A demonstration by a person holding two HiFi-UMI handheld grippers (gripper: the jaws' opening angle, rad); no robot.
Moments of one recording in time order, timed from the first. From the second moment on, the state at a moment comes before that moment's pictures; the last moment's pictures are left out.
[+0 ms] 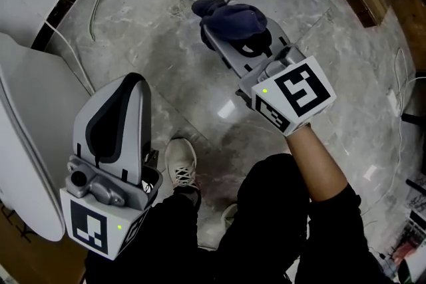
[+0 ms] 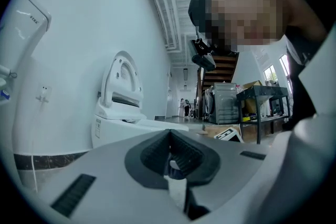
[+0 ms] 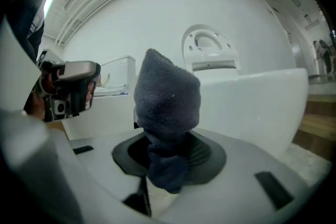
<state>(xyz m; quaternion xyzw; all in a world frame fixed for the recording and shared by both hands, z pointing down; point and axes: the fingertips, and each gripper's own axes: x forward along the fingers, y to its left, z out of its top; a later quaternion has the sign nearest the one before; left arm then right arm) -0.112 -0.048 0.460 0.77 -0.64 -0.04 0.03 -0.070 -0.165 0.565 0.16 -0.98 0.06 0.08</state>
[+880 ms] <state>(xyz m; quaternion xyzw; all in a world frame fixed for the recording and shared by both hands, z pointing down) -0.127 -0.037 0.457 0.76 -0.65 -0.01 0.02 0.183 -0.157 0.510 0.38 -0.92 0.06 0.06</state>
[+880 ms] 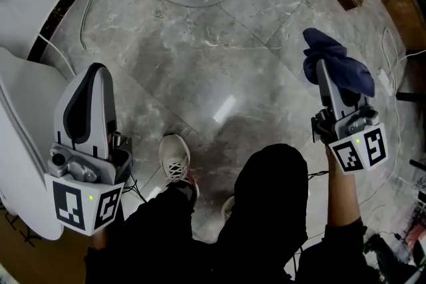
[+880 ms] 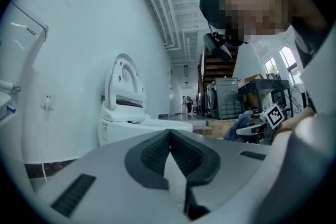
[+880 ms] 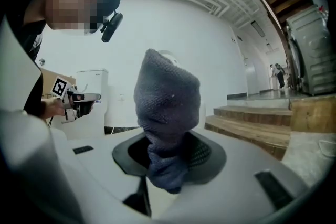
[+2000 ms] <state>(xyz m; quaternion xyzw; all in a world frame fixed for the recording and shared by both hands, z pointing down) -0.191 0.001 0.451 0.70 -0.71 0.03 0.01 0.309 -0.135 0.458 0.50 -0.86 0.02 0.04</state>
